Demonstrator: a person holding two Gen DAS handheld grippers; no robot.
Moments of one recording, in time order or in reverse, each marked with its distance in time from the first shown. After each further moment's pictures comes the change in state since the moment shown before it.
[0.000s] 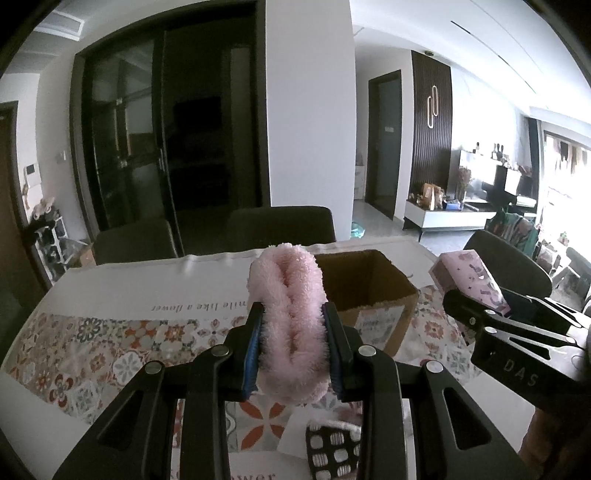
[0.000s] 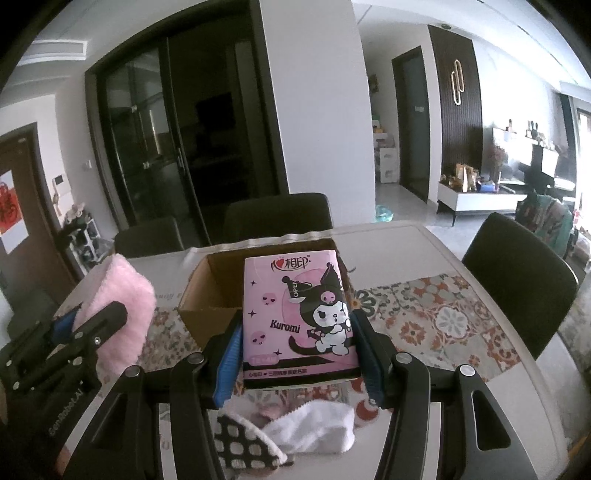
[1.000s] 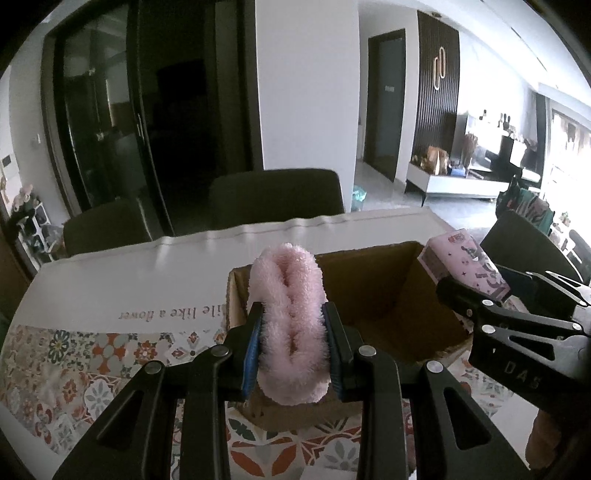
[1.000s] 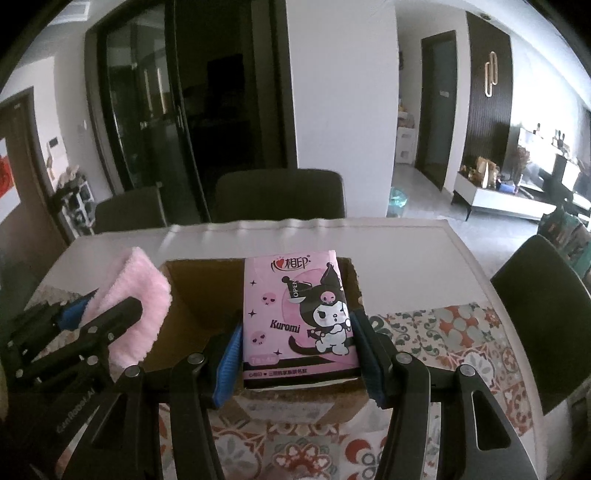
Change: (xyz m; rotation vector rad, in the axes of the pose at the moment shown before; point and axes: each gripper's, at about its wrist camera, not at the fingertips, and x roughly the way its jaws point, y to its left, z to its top) left arm 0.154 0.003 0.040 0.024 0.189 -0.021; right arm 0.140 -0.003 0.060 -0.106 0.150 0.006
